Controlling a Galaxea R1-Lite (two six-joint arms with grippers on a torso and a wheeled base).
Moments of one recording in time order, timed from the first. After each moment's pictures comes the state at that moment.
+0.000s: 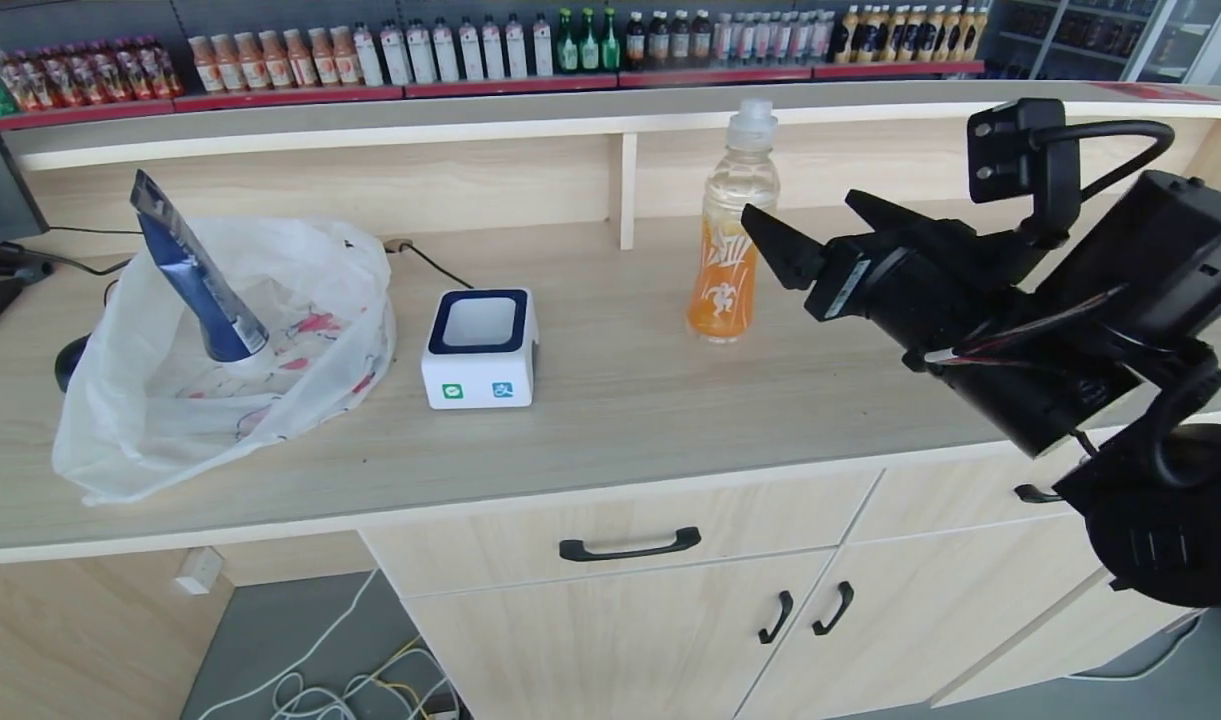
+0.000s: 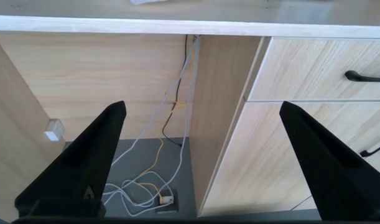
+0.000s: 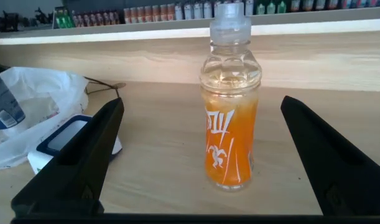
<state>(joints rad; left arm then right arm) 0.00 0.00 0.00 0.00 0.00 0.00 0.52 1.73 -0.92 -1.17 -0.06 -0.04</state>
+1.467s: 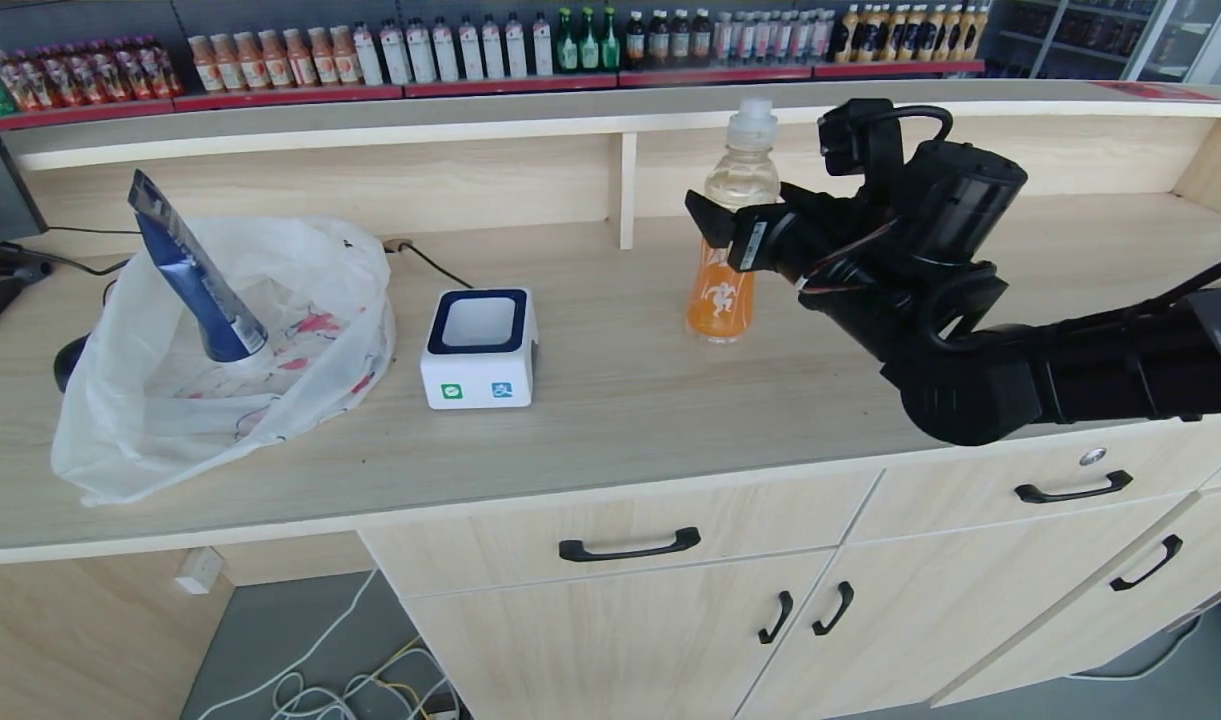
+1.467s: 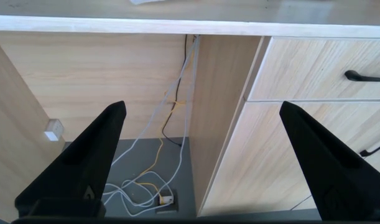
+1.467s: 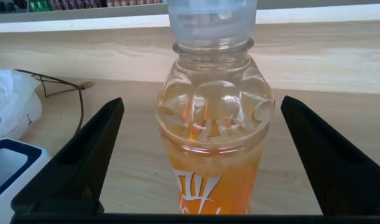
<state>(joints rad) 0.00 0.00 0.00 0.00 0.00 0.00 0.46 2.04 -1.42 -0.92 -0.05 -0.02</state>
